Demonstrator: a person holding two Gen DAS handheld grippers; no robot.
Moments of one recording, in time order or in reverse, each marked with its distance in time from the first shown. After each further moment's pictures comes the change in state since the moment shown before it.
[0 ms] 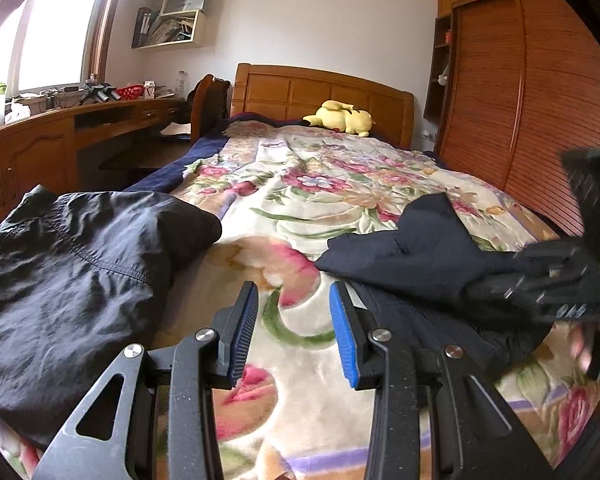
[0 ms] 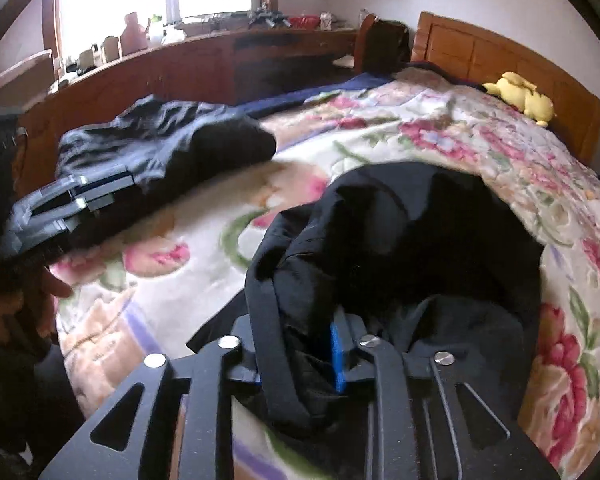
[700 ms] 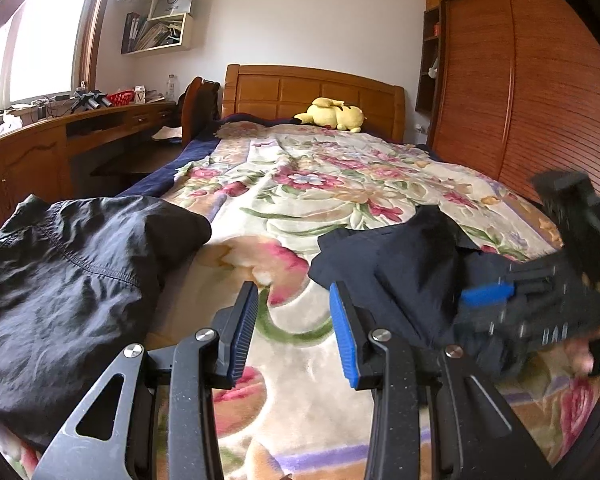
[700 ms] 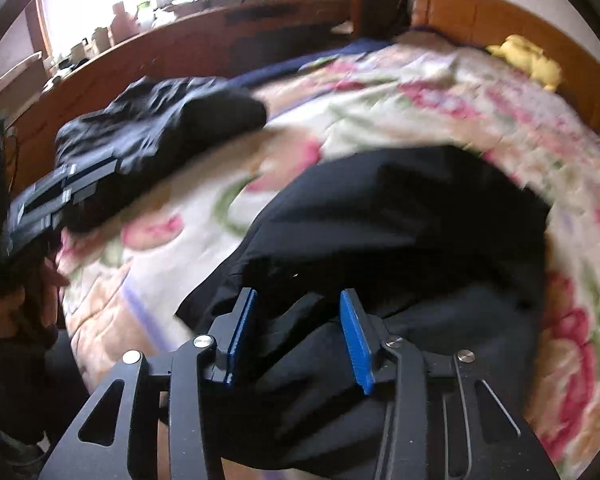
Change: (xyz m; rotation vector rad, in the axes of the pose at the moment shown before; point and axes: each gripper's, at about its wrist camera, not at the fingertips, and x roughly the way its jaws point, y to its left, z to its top) left arm 0.002 -0.016 -0.001 0.042 0.007 -0.004; right arm 0.045 0.012 -0.034 0.049 0.157 0.098
